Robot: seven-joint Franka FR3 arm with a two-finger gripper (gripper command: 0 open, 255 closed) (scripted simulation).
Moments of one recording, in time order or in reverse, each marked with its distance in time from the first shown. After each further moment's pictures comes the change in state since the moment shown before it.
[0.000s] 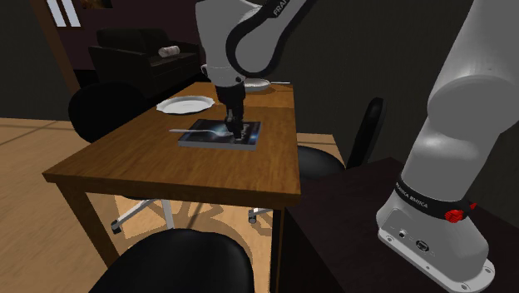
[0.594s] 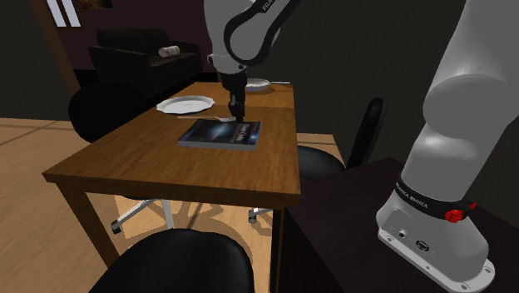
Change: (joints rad) arm -0.069 0.066 -0.070 0.118 -0.014 -0.024 -0.139
